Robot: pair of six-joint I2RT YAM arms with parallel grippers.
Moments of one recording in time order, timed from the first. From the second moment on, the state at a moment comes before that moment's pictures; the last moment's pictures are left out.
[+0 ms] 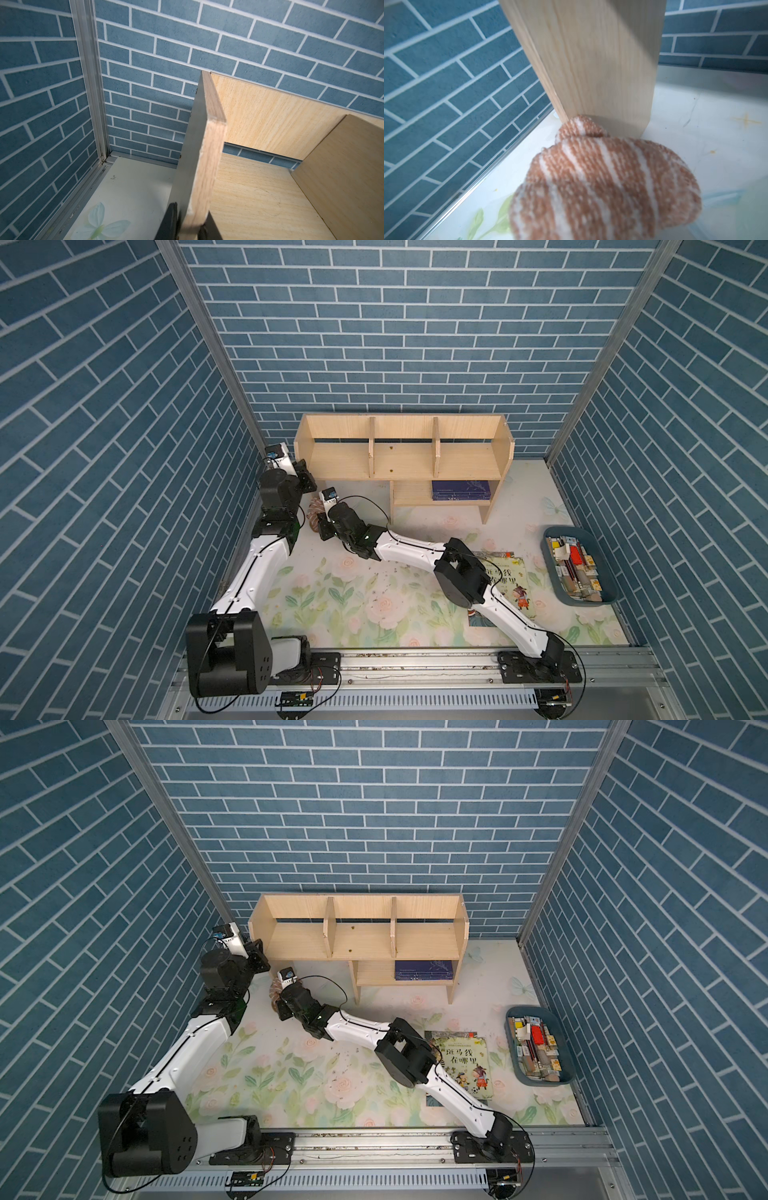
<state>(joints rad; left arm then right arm) 0.02 1.28 0.93 0.24 0.02 -0.25 1.12 2.58 2.19 0.07 0.19 0.37</state>
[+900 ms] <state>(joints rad) 0.02 1.28 0.93 0.24 0.02 -0.25 1.11 2.49 2.06 0.10 0.27 0.36</state>
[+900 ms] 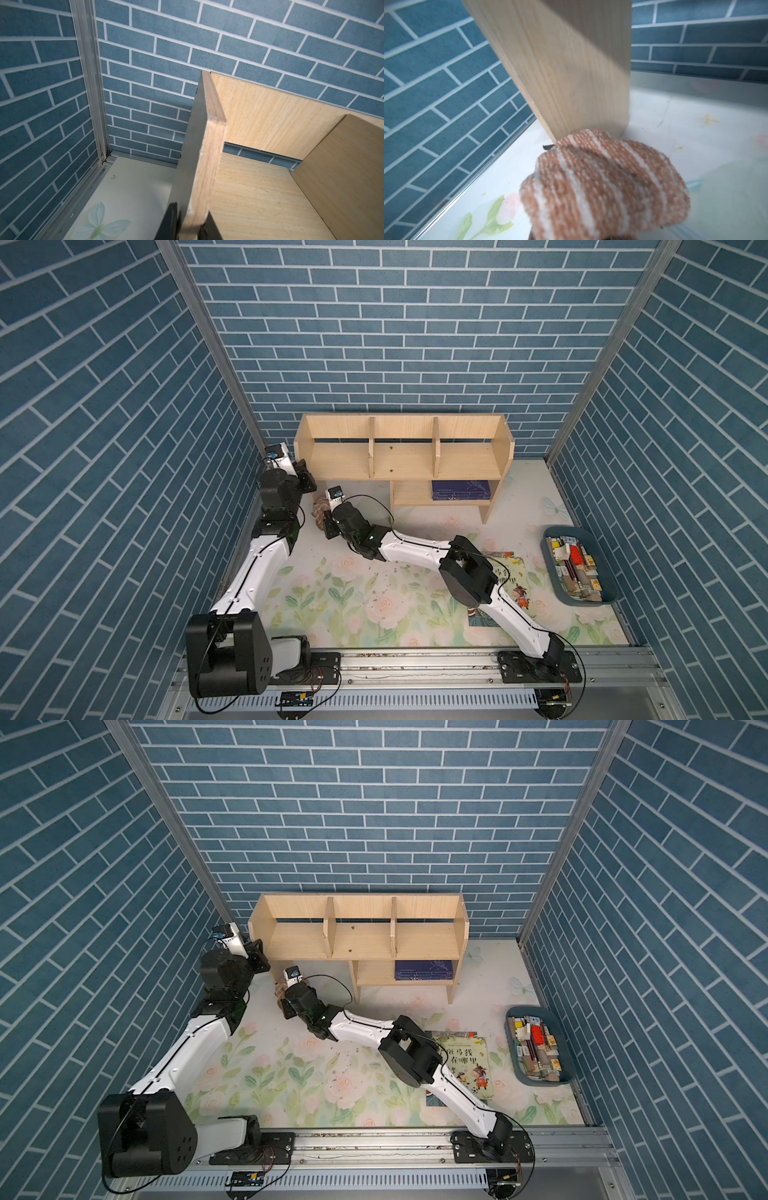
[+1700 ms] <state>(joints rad) 0.01 1.27 0.93 0.23 0.00 -0.25 0.92 1.65 1.18 0.31 0.57 0.29</state>
